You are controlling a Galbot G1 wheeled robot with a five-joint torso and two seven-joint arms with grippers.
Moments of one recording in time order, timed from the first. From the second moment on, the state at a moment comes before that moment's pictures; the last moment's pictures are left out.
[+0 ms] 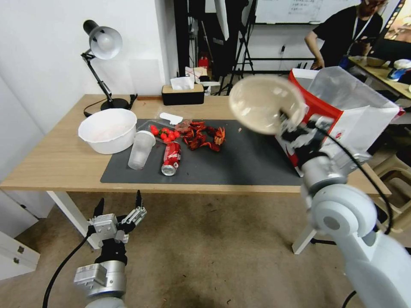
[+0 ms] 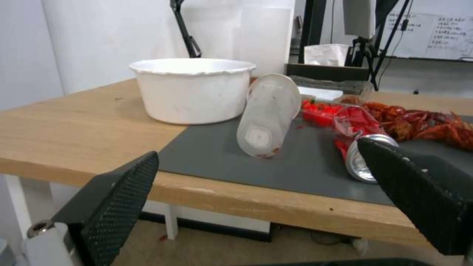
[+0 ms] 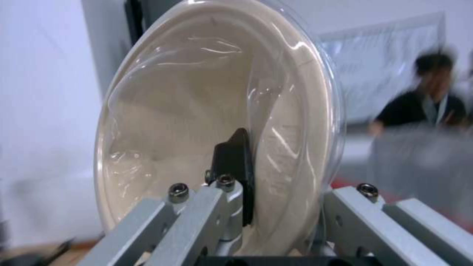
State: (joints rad) left arm 1.82 -1.59 -0.55 -2.26 -0.12 -0.10 -0.13; right arm -1.00 0.95 0.39 2.27 0.70 -0.19 0.50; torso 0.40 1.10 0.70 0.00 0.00
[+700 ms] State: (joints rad) left arm 1.83 -1.60 -0.55 -2.26 -0.12 -0.11 -0.13; right arm -0.82 0.84 0.51 2.00 0.57 -0.37 0.54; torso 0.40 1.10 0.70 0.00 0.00
